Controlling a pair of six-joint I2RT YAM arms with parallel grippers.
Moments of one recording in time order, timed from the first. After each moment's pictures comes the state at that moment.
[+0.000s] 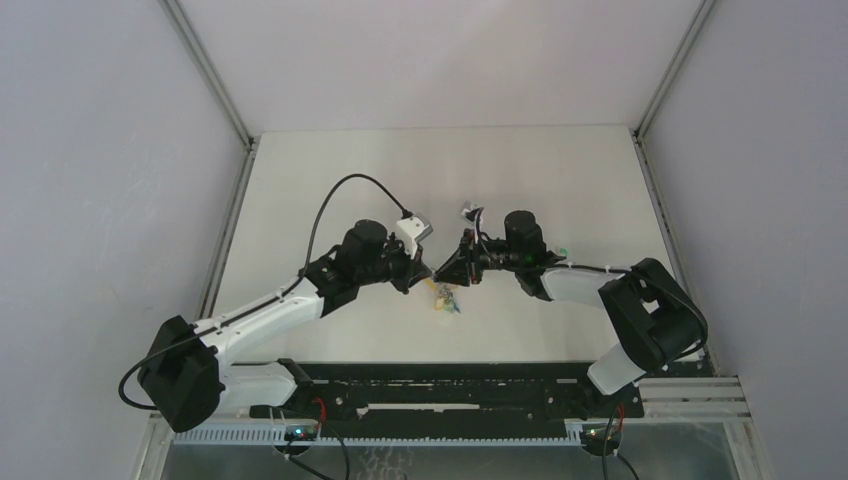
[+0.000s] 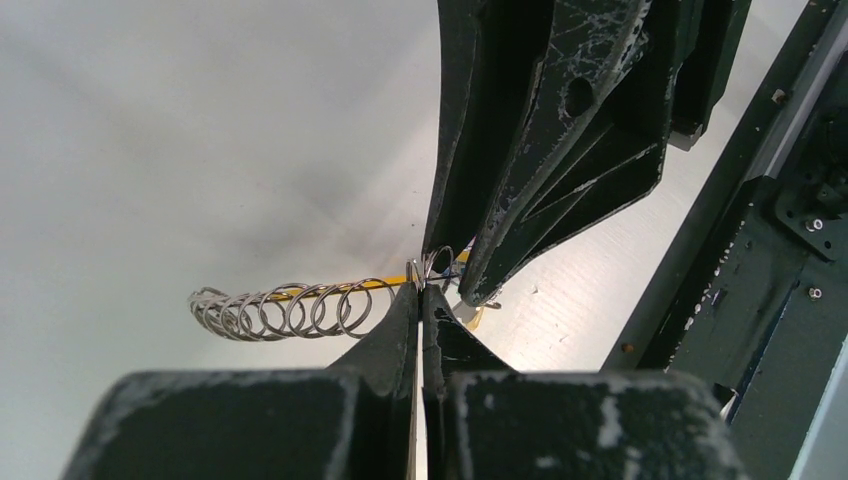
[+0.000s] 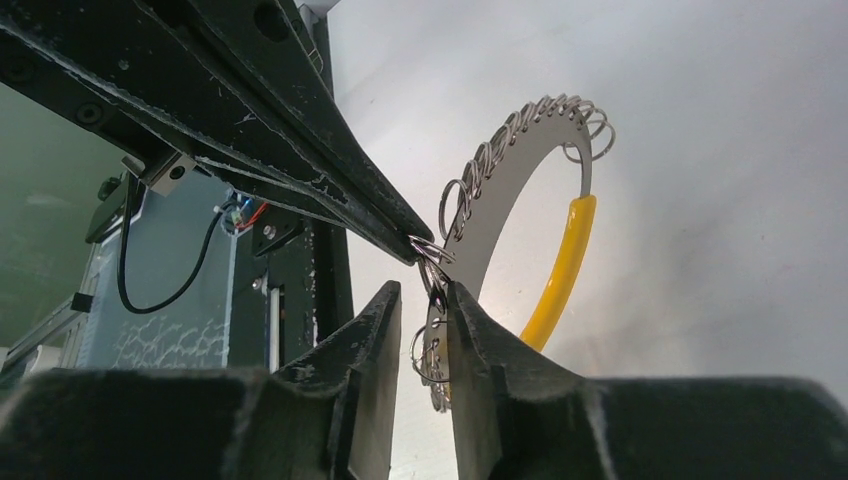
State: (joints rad) left arm -0.74 1.21 0.75 -0.07 0.27 -0.08; right arm 0.55 1.56 0.64 0.60 -0.92 0.38
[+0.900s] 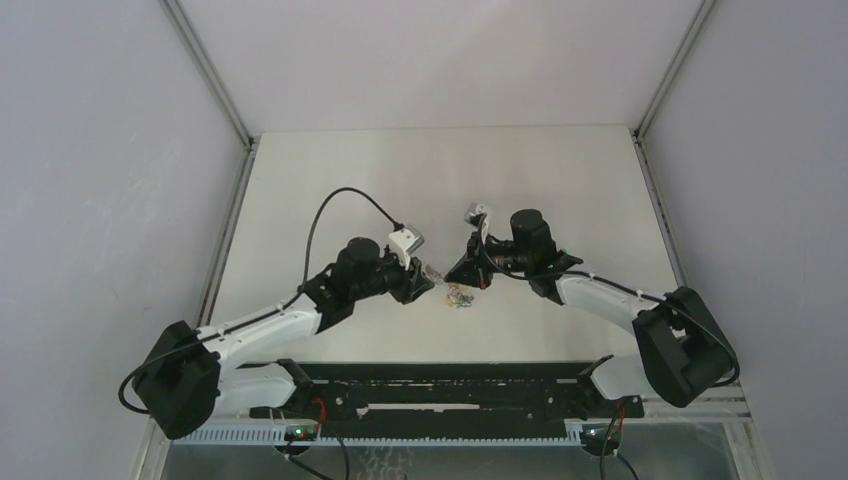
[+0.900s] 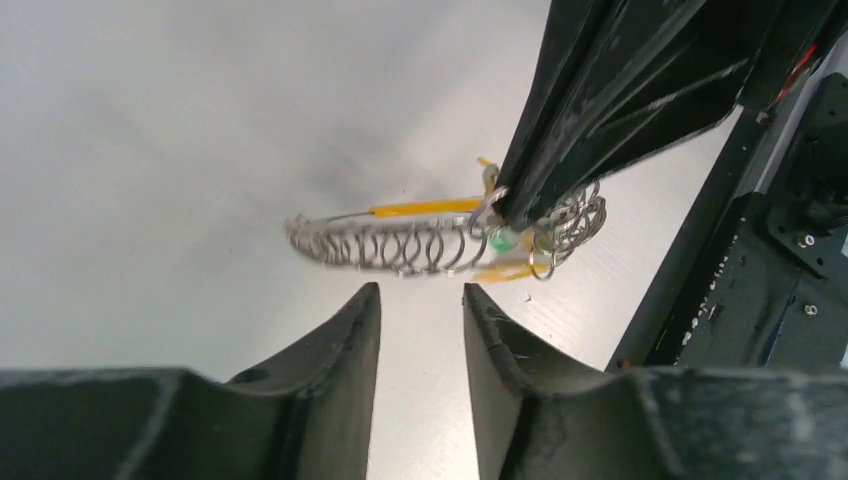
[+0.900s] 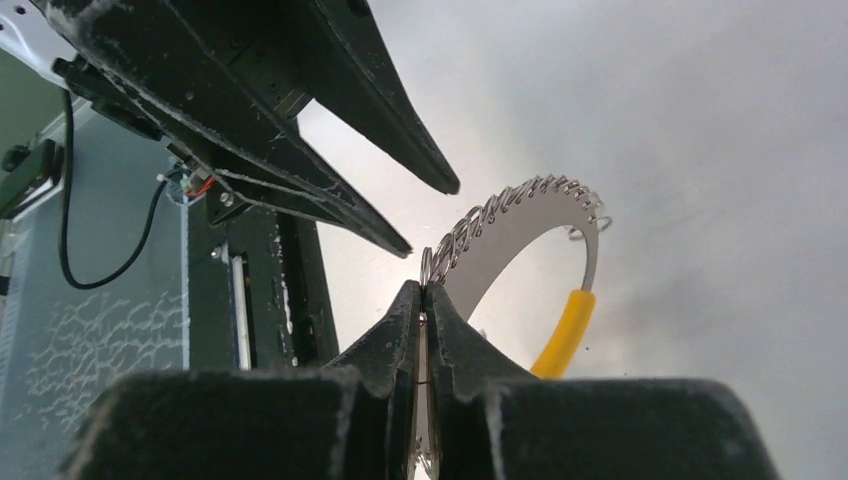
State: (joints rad) left arm -0.74 1.18 0.60 0.13 0.26 -0.14; right arm 0.55 1.38 0.65 0.30 -0.84 0.20
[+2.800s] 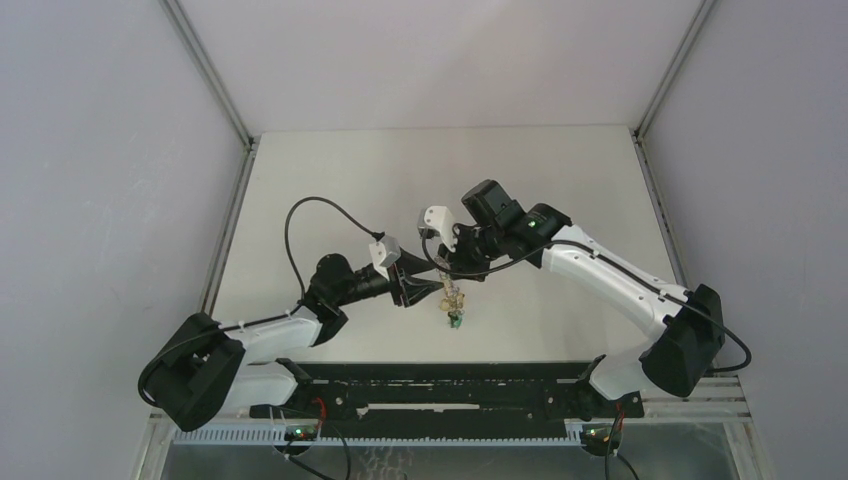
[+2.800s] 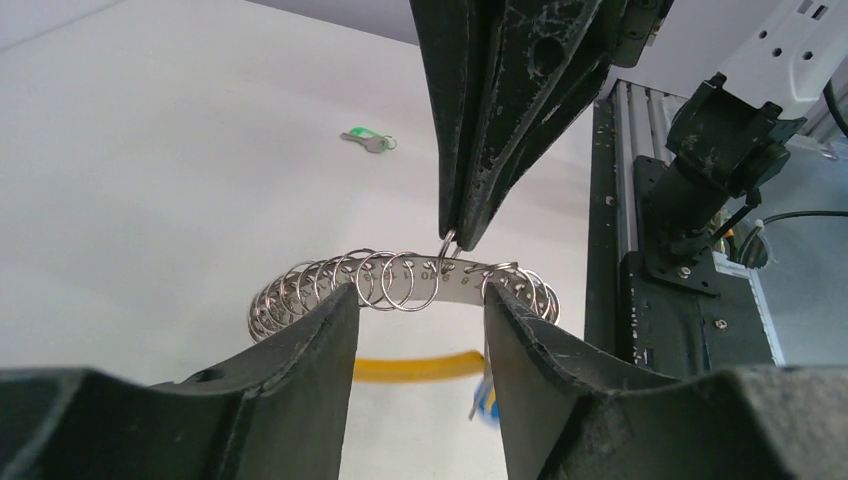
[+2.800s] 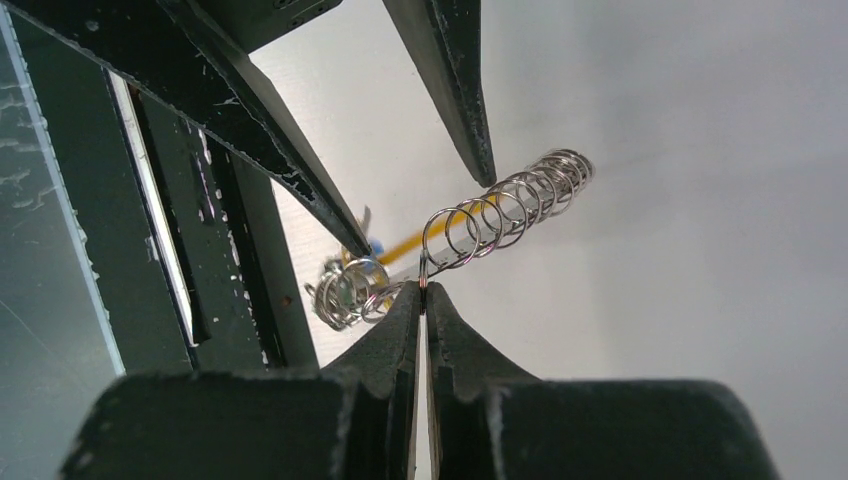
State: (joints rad) left arm -0.65 1.22 0.34 0.94 0.63 -0.18; right arm 0.78 1.43 1.31 -0.83 -0.42 -0.41
